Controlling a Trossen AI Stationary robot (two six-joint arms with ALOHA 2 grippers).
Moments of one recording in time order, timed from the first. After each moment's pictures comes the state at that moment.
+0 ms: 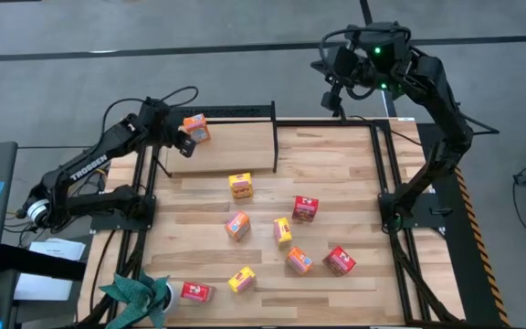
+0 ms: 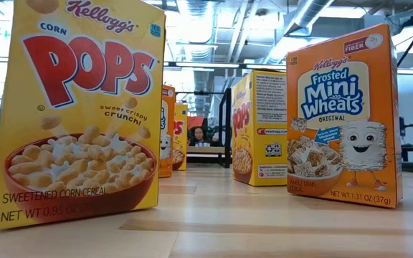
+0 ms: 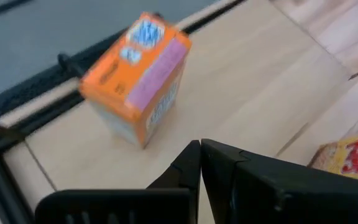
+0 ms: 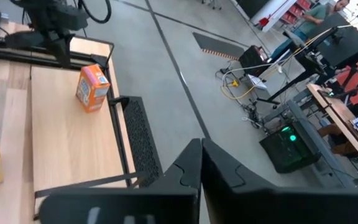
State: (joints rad) left arm 0.86 0.97 0.84 -0.62 0.01 -0.12; right arm -0.46 1.62 2.35 -1.10 0.18 -0.52
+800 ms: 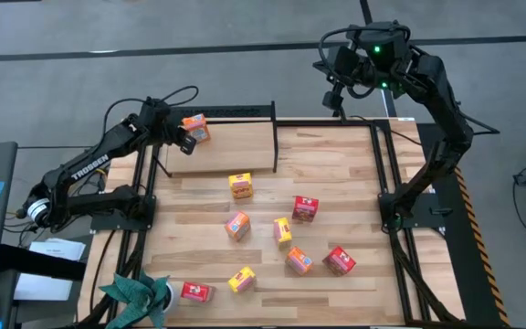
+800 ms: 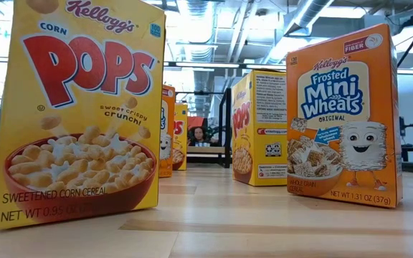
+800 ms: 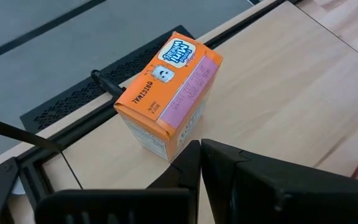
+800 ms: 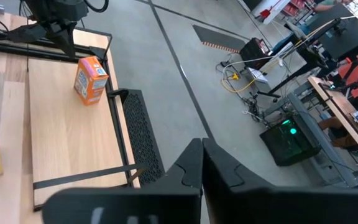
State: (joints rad) left arm 0.86 0.98 0.83 -0.56 -0.10 -0.06; right arm -0.48 1.62 2.35 -1.12 0.18 -0.52
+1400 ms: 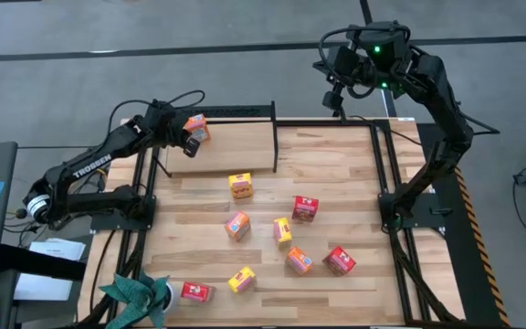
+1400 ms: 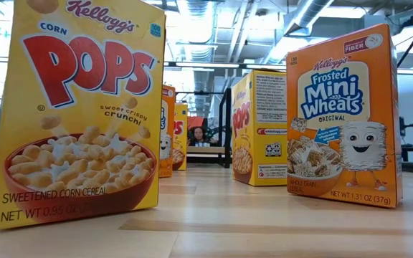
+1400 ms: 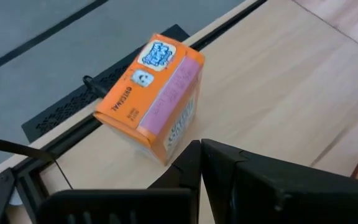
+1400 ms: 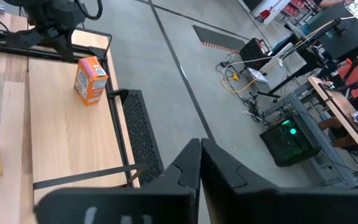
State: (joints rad) left arm 0.80 1.01 0.83 -0.54 -0.14 -0.05; right arm -0.48 1.62 2.35 -1.12 0.18 -0.52
